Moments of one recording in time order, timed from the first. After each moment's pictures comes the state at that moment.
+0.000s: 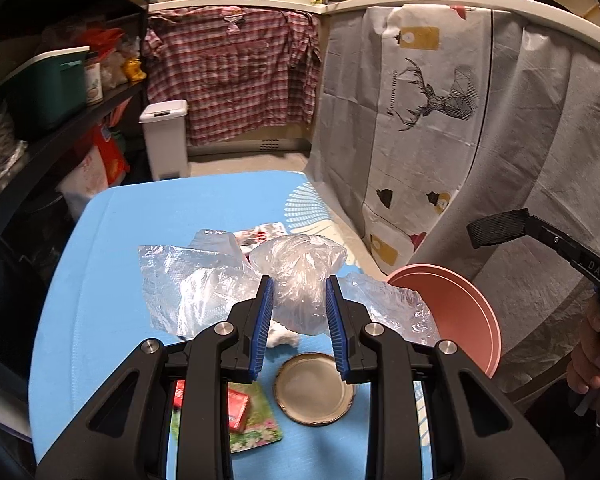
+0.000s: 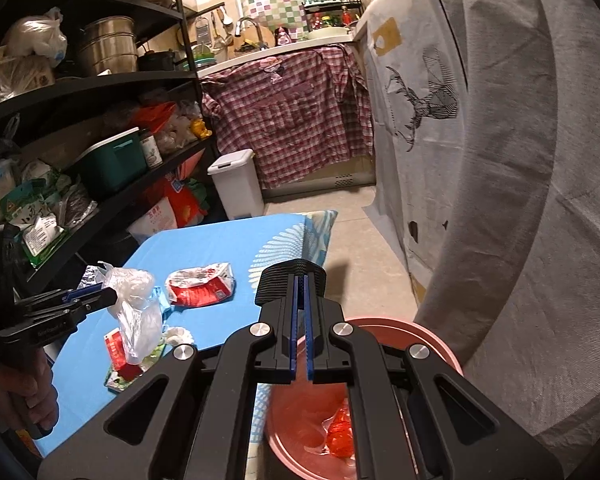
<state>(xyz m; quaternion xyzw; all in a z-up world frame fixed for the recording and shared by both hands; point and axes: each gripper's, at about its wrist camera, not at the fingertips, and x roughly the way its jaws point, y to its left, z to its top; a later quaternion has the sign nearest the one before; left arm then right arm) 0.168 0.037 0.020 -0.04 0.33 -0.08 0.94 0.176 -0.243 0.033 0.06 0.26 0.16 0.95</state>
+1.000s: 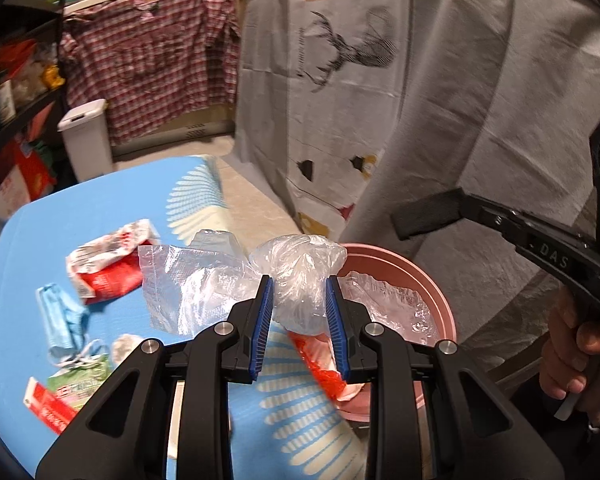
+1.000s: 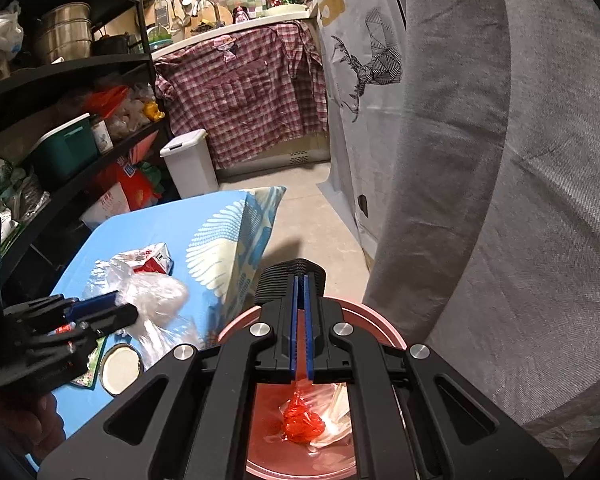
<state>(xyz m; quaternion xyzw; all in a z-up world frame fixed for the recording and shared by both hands) 0.194 -0.073 -0.012 0.00 0.36 -0.18 0.92 0.198 -0.280 0.006 0.06 0.31 0.09 0.95</state>
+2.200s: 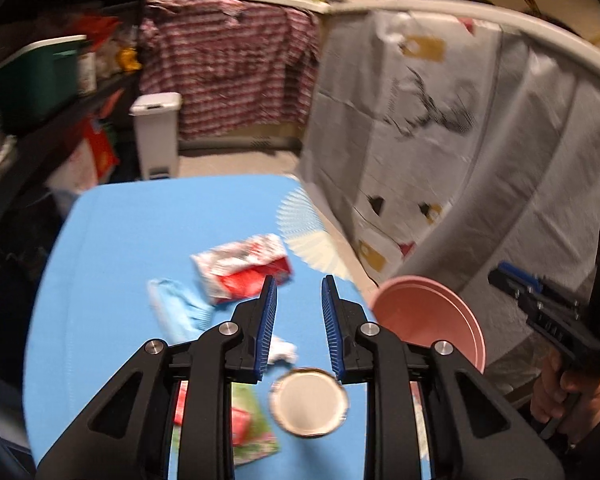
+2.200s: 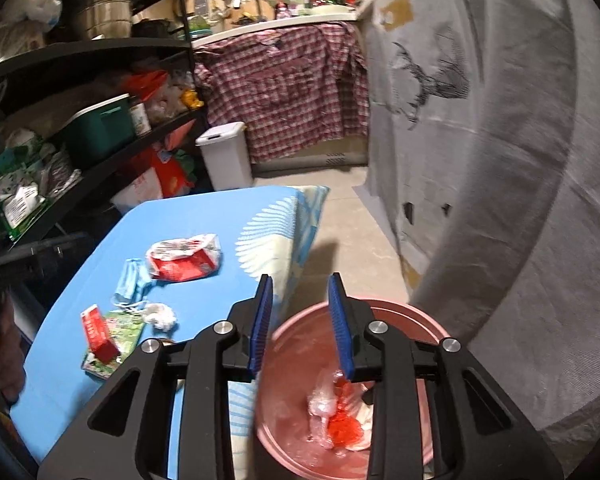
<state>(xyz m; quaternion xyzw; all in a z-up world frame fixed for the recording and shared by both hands) 0.185 0.066 0.038 -0.07 0.33 -0.09 0.94 0.190 -0.216 0.015 0.02 0.30 0.15 0.94</state>
